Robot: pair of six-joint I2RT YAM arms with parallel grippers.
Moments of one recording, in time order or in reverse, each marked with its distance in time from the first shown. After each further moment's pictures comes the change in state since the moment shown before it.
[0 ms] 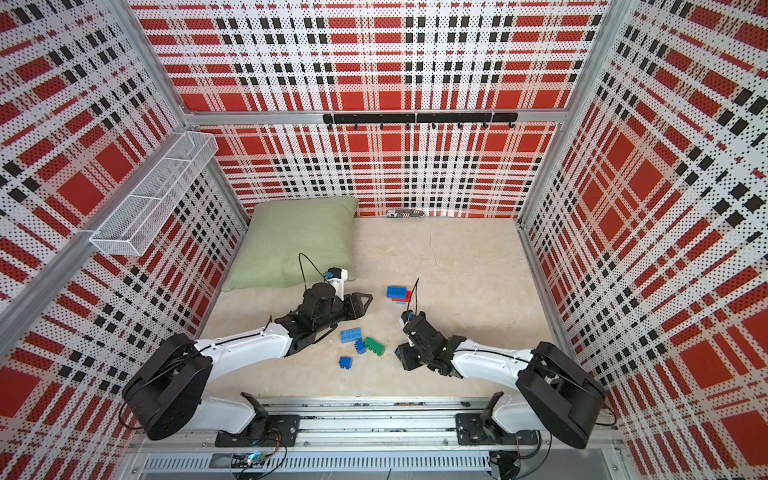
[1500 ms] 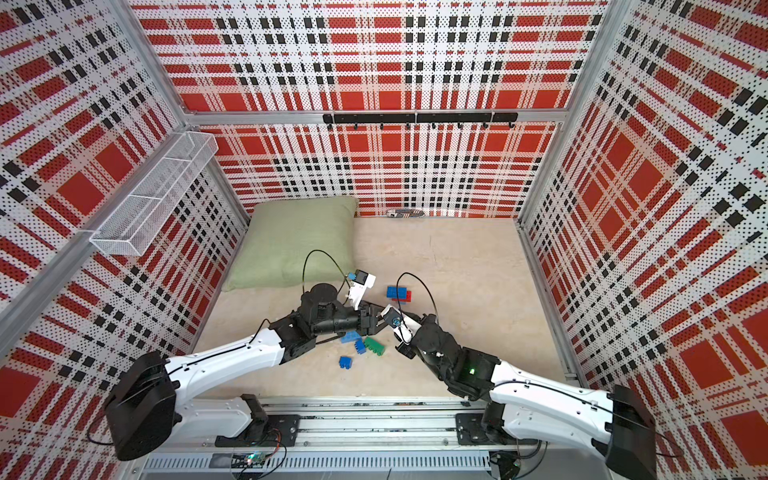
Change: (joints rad) left arm -0.159 -0.125 0.094 -0.037 0.396 0.054; right arm 0.233 -0.470 0.051 0.109 0.489 -0.708
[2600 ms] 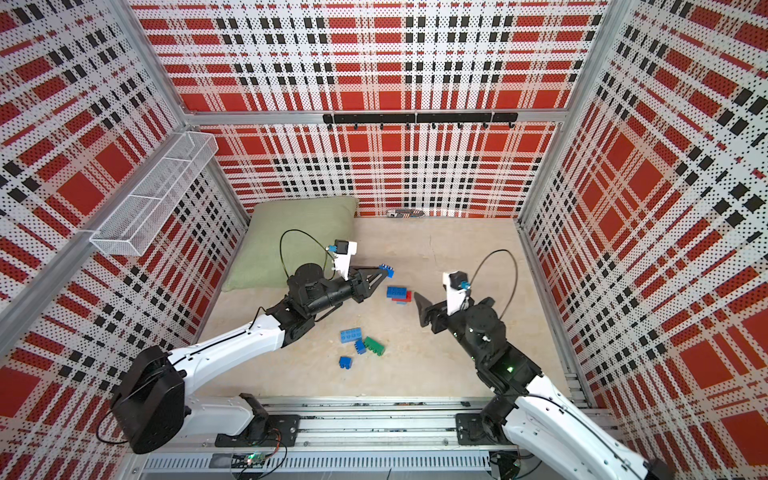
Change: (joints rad) left arm 0.126 0.060 0.090 0.255 -0.154 0.143; right arm -0.533 -0.245 0.037 -0.091 -0.426 0.663
